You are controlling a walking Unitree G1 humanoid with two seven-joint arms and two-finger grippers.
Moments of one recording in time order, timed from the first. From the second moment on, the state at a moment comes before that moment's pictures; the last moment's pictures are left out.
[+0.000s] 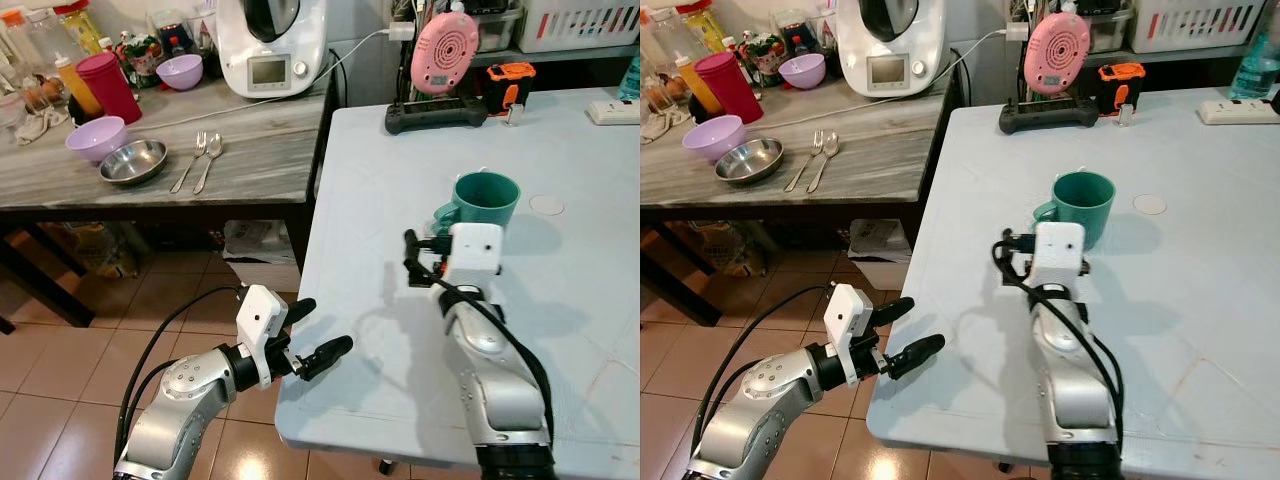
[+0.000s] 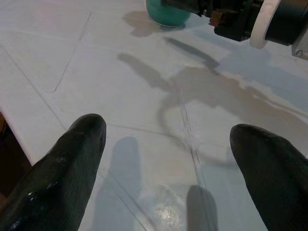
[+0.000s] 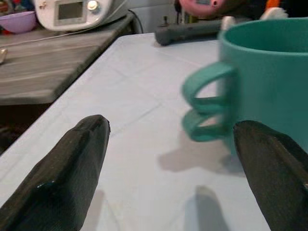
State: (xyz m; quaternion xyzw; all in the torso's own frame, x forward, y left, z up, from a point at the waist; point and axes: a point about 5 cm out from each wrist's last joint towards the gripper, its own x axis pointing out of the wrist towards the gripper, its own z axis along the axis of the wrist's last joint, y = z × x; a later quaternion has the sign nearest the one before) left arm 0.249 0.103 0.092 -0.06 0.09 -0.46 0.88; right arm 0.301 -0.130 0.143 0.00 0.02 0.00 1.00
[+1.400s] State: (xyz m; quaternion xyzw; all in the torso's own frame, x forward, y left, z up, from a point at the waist) left arm 0.245 0.104 0.087 -0.07 0.10 -0.46 0.88; right arm 0.314 -0.192 0.142 -0.04 0.01 -0.14 0.99
